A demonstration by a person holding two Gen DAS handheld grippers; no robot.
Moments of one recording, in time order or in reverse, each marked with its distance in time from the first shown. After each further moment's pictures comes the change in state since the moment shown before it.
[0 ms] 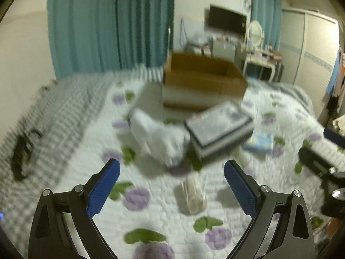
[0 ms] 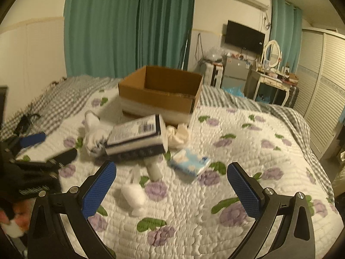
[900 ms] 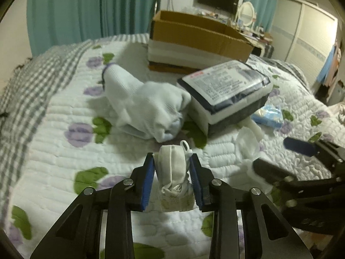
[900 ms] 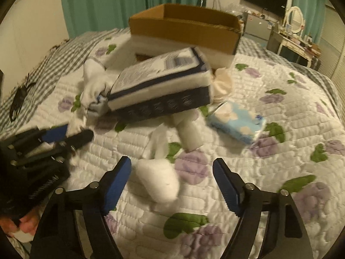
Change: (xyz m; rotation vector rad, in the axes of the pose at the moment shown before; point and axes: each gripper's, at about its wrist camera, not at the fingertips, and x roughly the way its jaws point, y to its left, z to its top) left arm 0.071 0.005 -0.036 0.002 0.205 -0.139; right arm 0.104 0.041 -0.030 -0.007 0.311 0.118
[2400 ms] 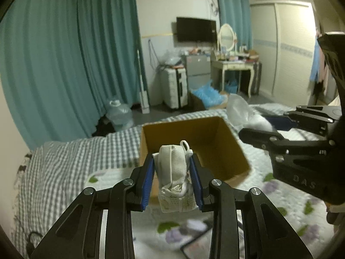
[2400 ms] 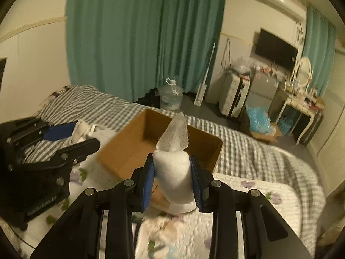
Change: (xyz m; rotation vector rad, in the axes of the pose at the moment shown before) left arm -0.026 -0.032 0.226 0.228 -0.271 0.038; right arm -0.046 -0.072 0.247 -0.133 -0.276 0.014
